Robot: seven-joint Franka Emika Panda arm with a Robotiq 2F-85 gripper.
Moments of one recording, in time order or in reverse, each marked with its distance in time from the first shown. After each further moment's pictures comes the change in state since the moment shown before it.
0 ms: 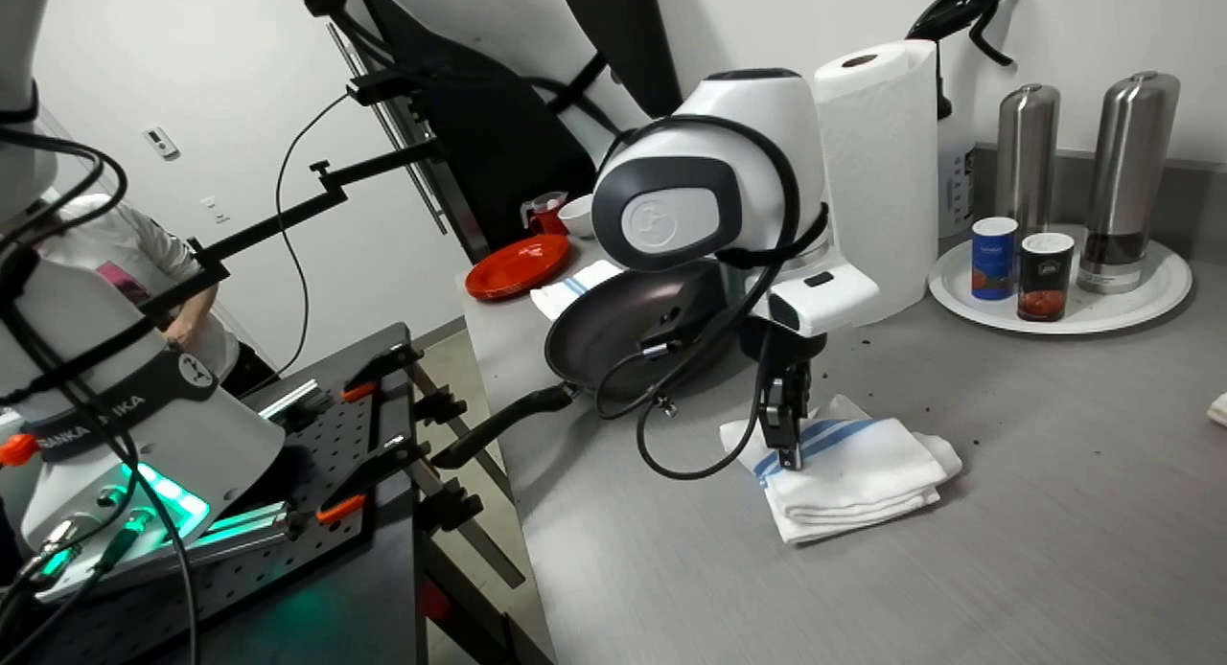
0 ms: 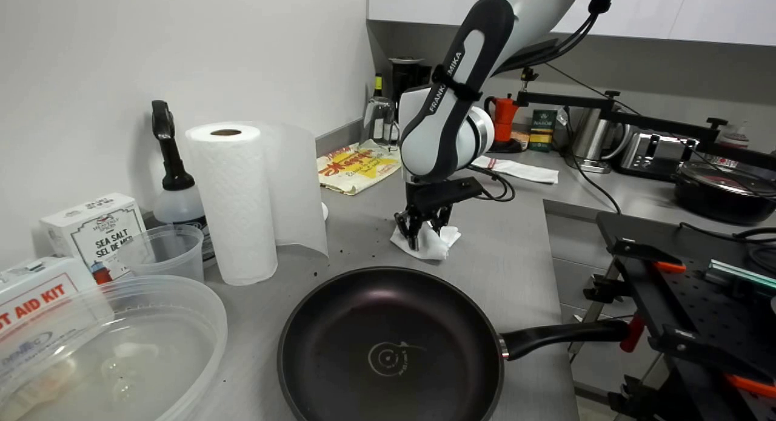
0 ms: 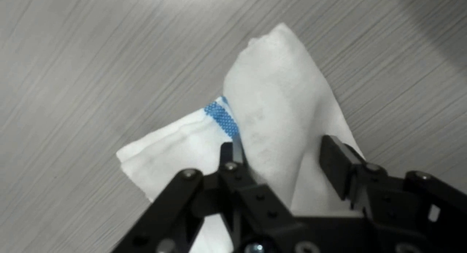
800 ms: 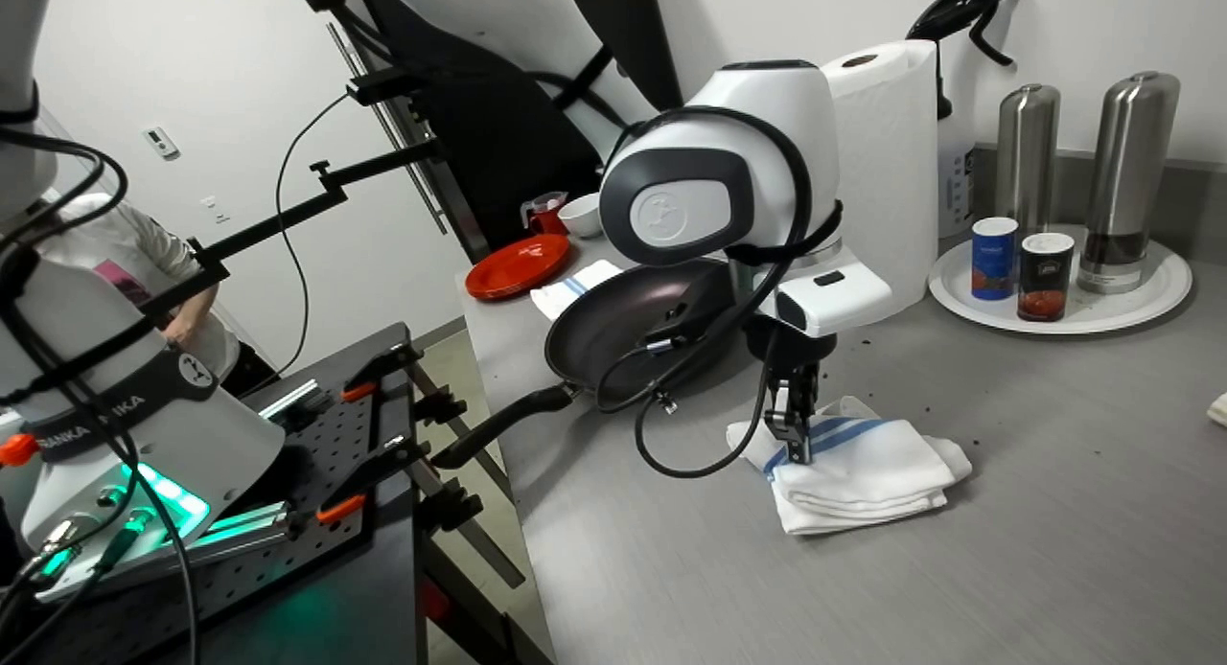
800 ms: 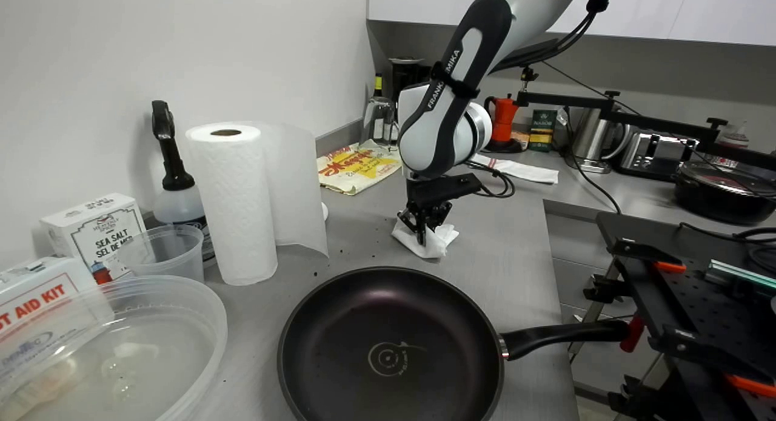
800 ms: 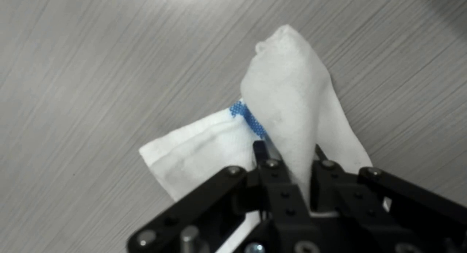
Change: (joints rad) arm 0.000 0.003 -0.018 0.024 0.000 -0.042 0.037
